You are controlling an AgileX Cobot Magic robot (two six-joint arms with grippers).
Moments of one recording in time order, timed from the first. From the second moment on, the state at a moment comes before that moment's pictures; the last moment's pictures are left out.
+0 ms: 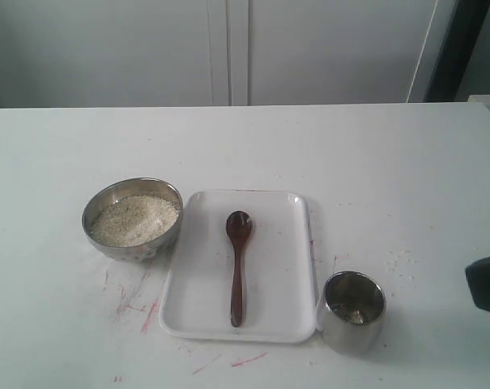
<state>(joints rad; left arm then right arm) -0.19 0.00 0.01 -0.16 0.08 -0.02 0.77 0.61 -0.90 0.00 1.05 0.33</state>
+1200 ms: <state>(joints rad) -0.19 0.00 0.01 -0.16 0.08 -0.02 0.14 0.24 -0.27 -0.17 0.00 0.13</state>
